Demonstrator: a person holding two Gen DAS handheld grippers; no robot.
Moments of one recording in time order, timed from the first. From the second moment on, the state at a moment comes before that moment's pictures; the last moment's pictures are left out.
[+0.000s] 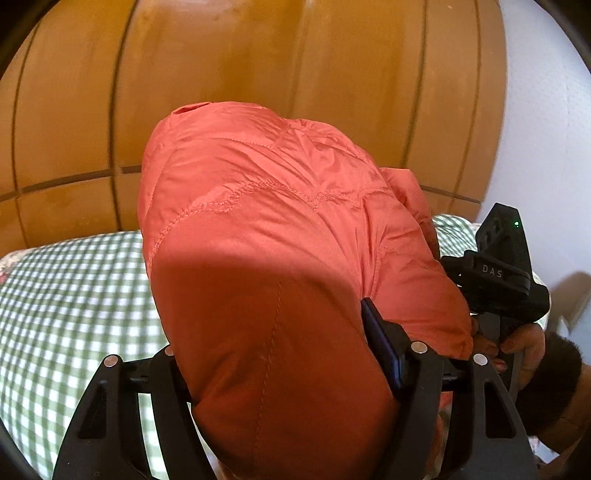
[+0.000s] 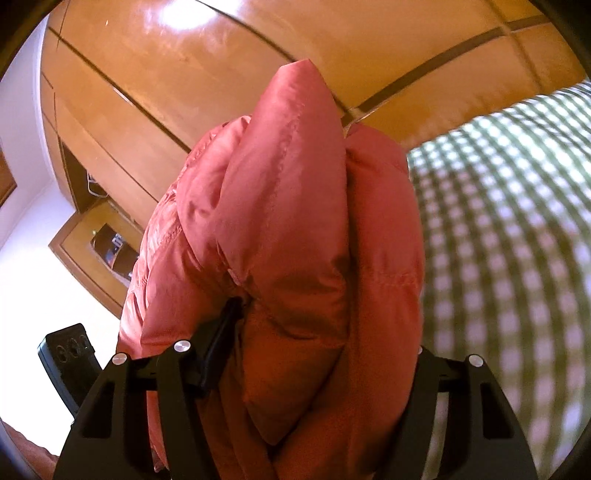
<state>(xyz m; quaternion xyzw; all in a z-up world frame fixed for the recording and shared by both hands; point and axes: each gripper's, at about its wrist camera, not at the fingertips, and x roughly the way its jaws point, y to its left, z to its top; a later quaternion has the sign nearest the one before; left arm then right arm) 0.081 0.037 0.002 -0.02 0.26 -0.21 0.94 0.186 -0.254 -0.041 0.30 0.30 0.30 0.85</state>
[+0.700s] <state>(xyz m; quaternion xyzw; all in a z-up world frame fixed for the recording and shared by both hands) 0.157 0.099 -0.085 -0.14 0.31 -0.09 0.94 0.274 -0.174 -0.094 0.17 0.29 0.18 0.92</state>
